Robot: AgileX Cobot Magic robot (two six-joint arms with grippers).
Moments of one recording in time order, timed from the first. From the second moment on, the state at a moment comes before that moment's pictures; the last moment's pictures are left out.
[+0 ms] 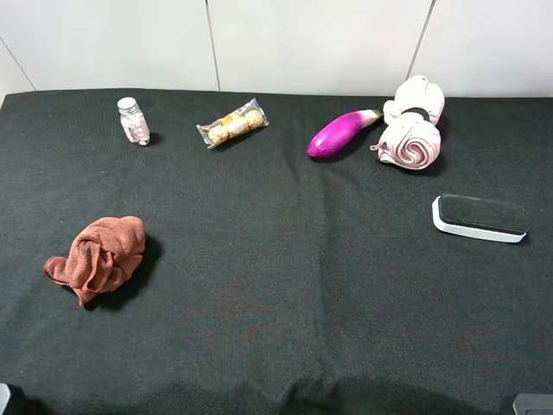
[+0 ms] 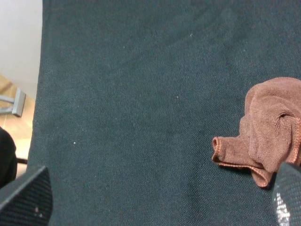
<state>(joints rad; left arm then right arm) -0.06 0.21 -0.57 0.11 1.06 0.05 0.11 -0.01 -0.50 -0.02 1.02 0.00</state>
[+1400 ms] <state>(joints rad) -0.28 1.34 -1.20 -0.01 0.93 0.12 0.11 -0.01 -0.50 -0.02 1.02 0.00</state>
